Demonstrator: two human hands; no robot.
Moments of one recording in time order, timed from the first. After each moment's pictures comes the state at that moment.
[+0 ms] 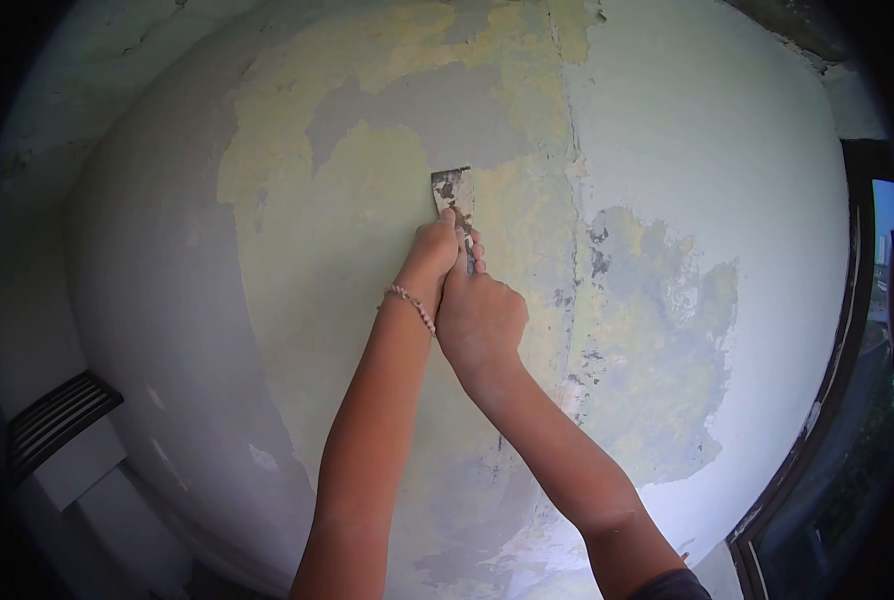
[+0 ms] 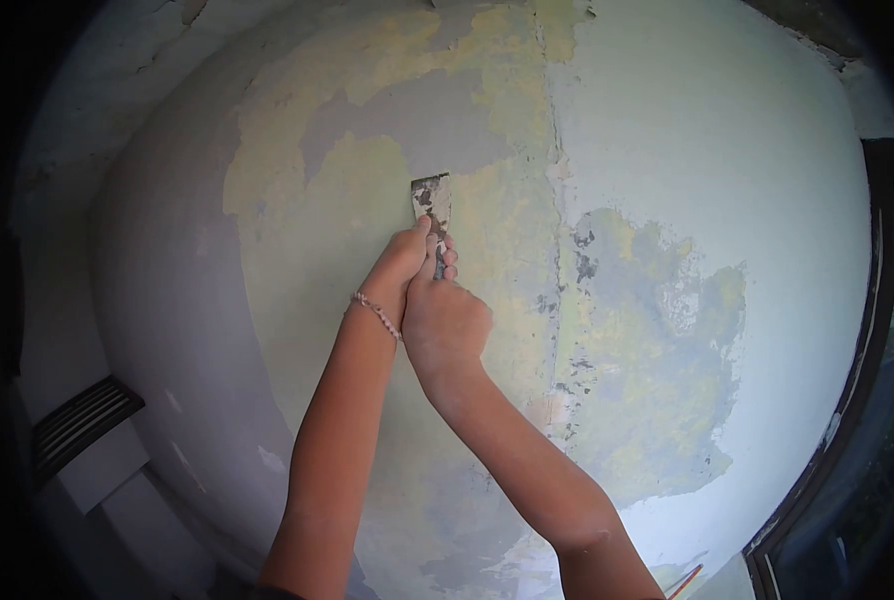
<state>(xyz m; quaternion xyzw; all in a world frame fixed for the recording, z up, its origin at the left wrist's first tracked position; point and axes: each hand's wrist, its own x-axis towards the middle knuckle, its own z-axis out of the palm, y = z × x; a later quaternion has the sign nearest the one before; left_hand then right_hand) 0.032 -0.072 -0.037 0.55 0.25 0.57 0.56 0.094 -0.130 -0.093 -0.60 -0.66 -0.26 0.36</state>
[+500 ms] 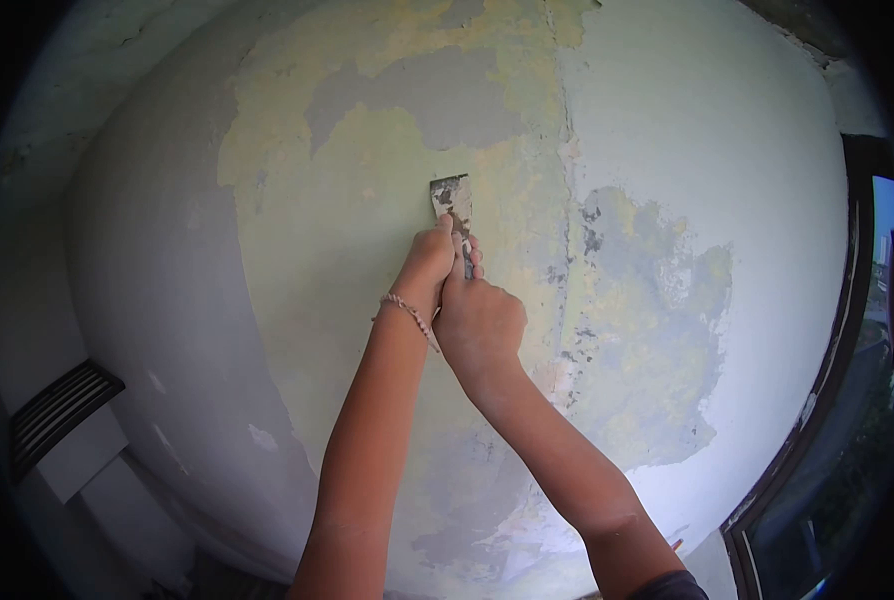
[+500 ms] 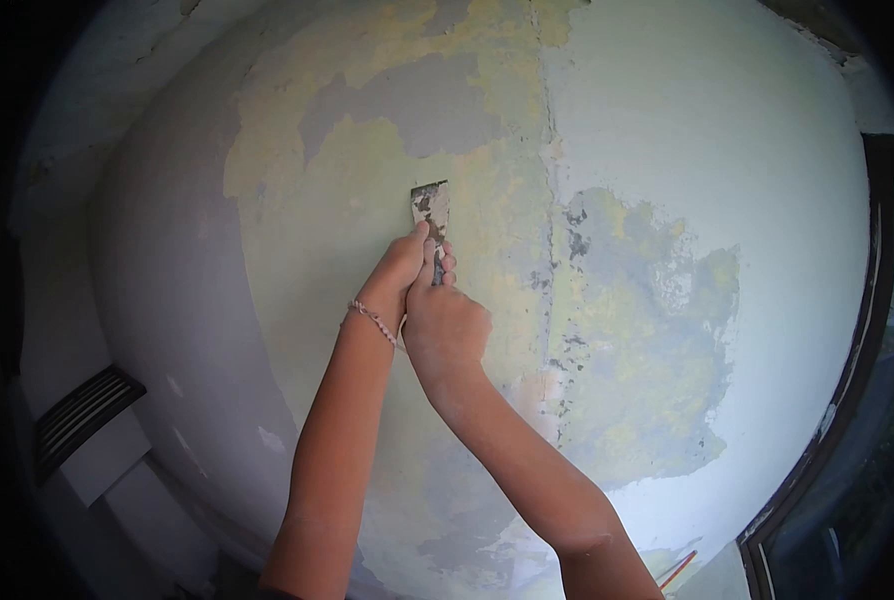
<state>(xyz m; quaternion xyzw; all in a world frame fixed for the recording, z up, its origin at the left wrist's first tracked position) 0.035 -0.073 -0.067 0.52 0.25 0.57 0.59 0.101 -0.138 -0.123 -0.58 -0.65 -0.30 0.38</state>
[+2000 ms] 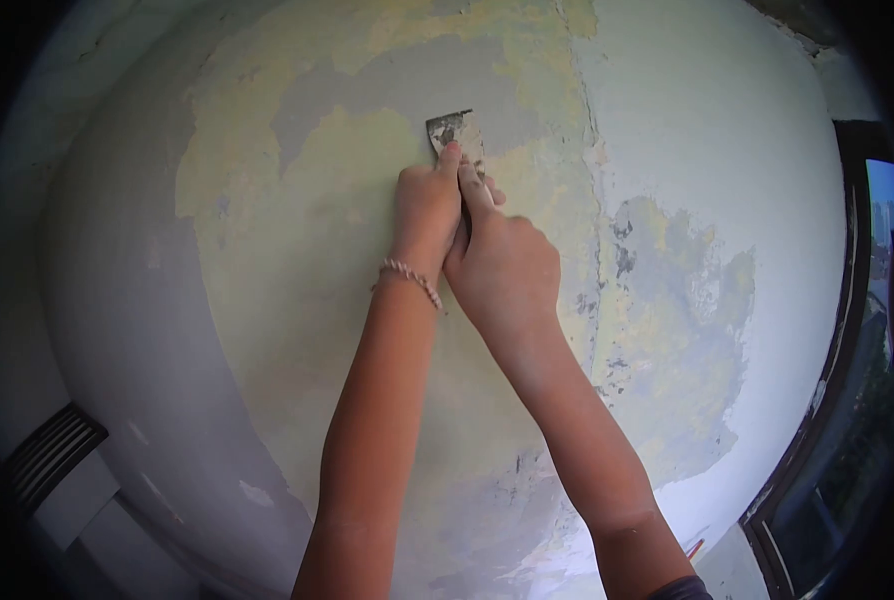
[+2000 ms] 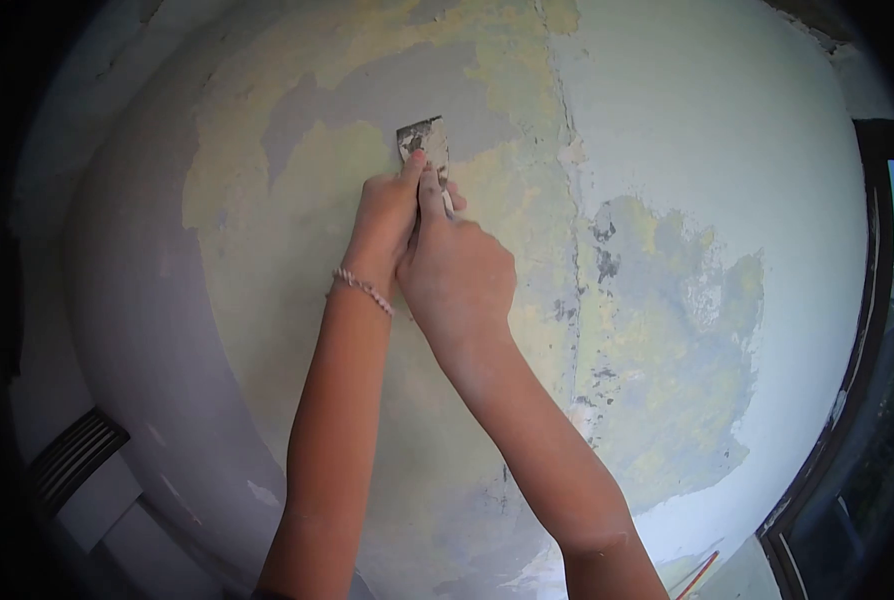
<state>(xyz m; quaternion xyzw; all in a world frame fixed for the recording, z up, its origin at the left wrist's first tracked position) 0.032 -0.037 0.005 0.63 0.14 0.66 0.38 0.100 -0.090 -0.050 -0.52 -0.58 -0.32 0.55</state>
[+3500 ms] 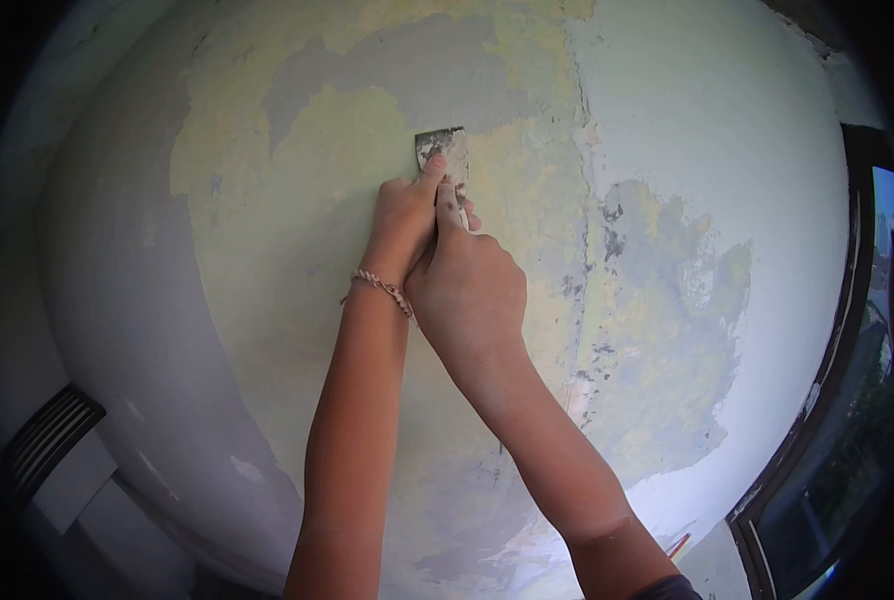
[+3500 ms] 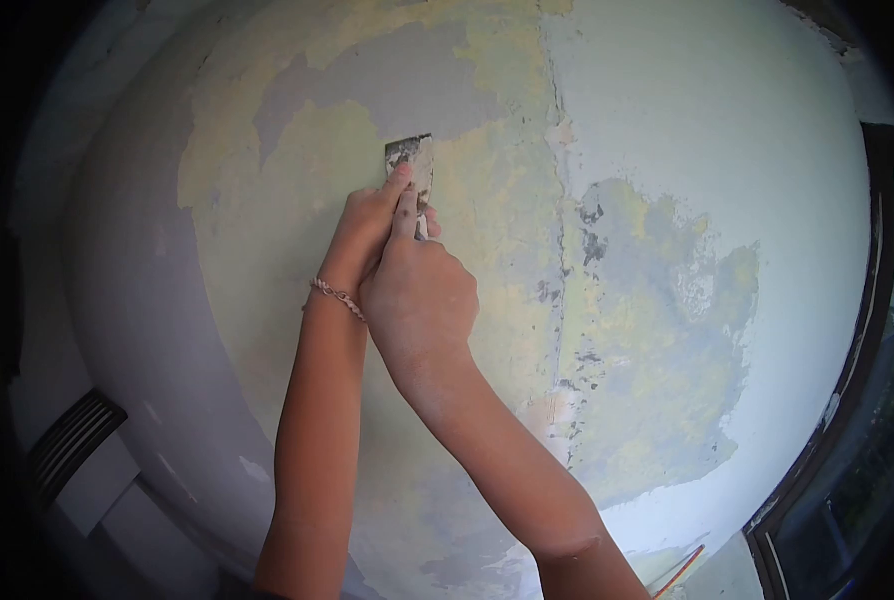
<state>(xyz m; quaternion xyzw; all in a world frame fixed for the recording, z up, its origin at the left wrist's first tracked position) 0.025 -0.045 -0.024 0.61 0.20 0.64 0.43 0.087 -0.101 -0.080 -0.53 -0.59 -0.24 0.55</state>
